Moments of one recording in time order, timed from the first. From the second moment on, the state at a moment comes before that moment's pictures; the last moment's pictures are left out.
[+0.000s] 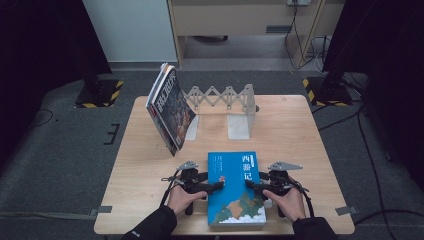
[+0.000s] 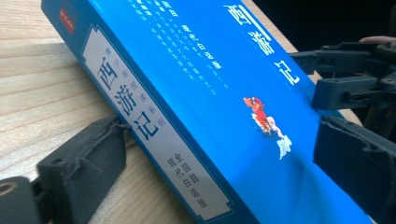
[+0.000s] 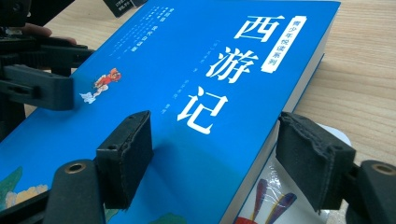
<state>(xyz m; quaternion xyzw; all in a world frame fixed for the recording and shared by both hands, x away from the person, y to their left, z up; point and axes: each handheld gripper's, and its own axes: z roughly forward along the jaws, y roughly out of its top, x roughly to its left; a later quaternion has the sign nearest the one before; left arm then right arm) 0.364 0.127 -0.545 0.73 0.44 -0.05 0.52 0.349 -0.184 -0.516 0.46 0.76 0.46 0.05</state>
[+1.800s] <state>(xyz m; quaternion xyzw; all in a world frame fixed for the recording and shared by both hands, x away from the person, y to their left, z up) 0.375 0.124 -0.528 0.72 0.46 -0.14 0.50 0.353 -0.189 -0.521 0.48 0.75 0.46 0.02</state>
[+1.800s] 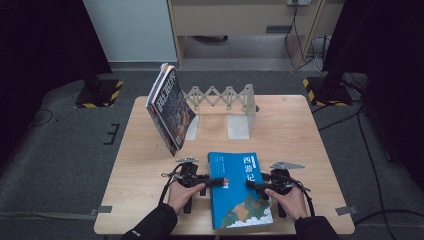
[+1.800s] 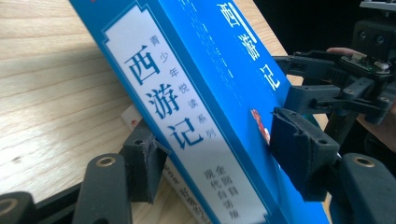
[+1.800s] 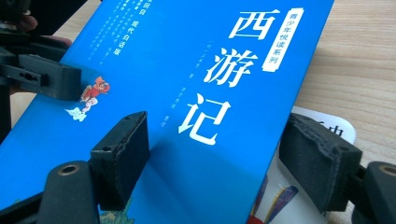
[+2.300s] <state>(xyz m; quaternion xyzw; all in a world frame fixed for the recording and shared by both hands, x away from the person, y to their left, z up) 0.378 0.126 -0.526 0.71 0.47 -0.16 0.50 0.354 -0.201 -0.518 0.47 0.75 0.46 0.03</state>
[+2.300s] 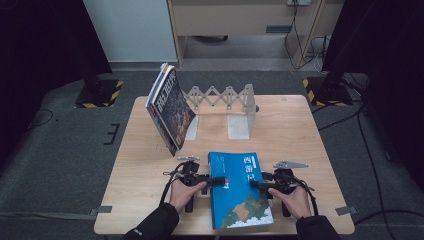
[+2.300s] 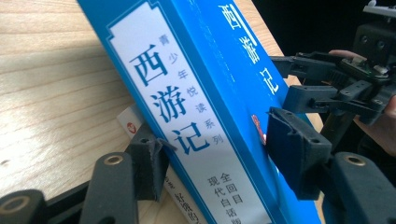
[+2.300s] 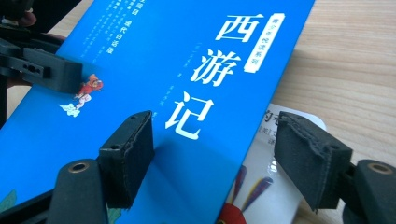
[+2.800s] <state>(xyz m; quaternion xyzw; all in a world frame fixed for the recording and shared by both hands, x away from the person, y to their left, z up) 0.375 0.123 -0.504 0.71 0.46 -0.13 0.51 0.355 -0.200 -0.513 0.48 0.74 0.47 0.03</state>
